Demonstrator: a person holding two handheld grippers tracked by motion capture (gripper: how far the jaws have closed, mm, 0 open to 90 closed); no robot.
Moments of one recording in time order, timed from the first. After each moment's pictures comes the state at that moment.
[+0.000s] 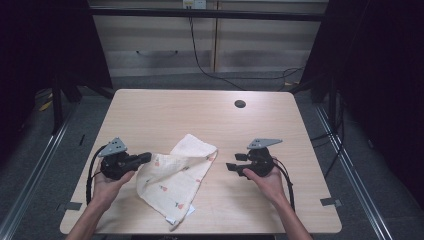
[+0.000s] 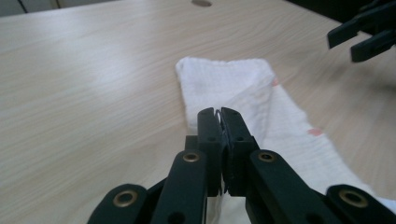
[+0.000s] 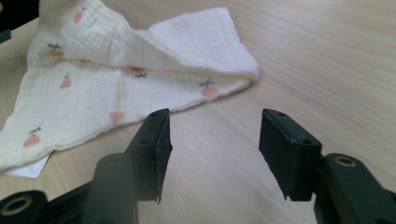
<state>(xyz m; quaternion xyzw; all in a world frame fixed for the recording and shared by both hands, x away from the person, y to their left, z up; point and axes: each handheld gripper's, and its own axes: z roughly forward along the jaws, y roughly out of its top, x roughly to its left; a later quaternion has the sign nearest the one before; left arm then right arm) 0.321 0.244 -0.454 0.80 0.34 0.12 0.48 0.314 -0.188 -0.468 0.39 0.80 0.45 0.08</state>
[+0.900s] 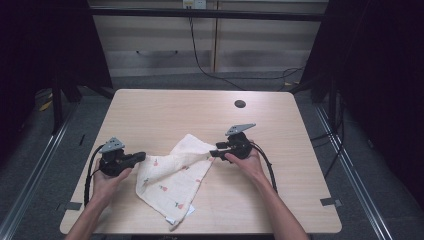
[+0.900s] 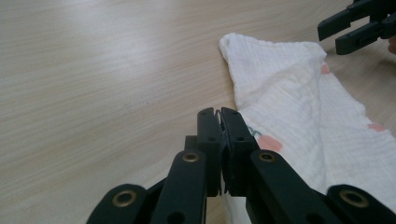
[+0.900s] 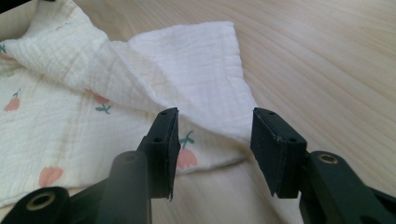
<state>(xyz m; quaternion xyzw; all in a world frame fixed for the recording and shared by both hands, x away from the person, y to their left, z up) 0.341 0.261 -0.477 0.79 0.39 0.12 0.46 0.386 -0.148 -0.495 0.33 0.83 0.44 0.06</state>
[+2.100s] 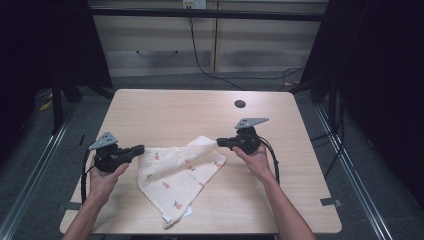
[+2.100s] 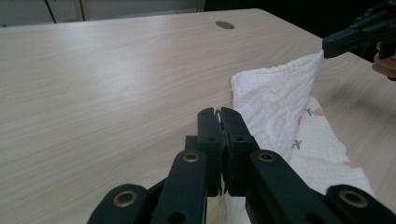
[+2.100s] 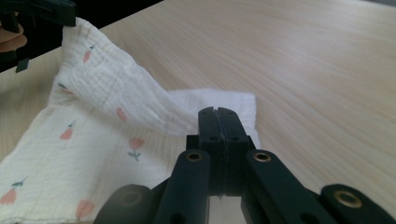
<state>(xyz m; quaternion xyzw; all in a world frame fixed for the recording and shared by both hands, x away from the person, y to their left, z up) 0.335 0.261 -0.445 0.76 0.37 0.13 0.52 0.374 -0.167 -0.452 0.33 0.80 0.49 0.07</state>
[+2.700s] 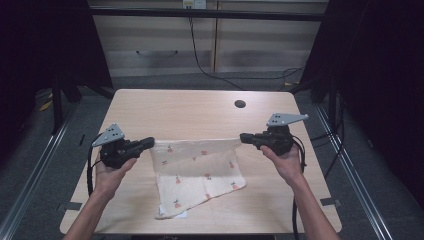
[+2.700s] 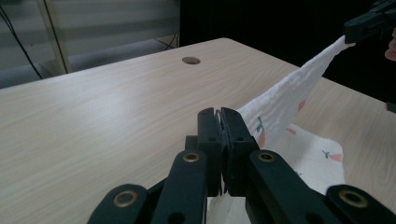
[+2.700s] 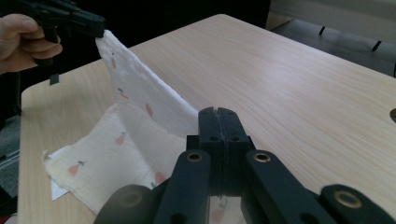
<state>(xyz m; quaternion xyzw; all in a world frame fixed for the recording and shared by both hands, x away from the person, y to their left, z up) 0.325 0.230 -0.403 0.76 0.31 0.14 0.55 0.319 -0.221 -0.378 0.32 0.79 0.51 0.12</state>
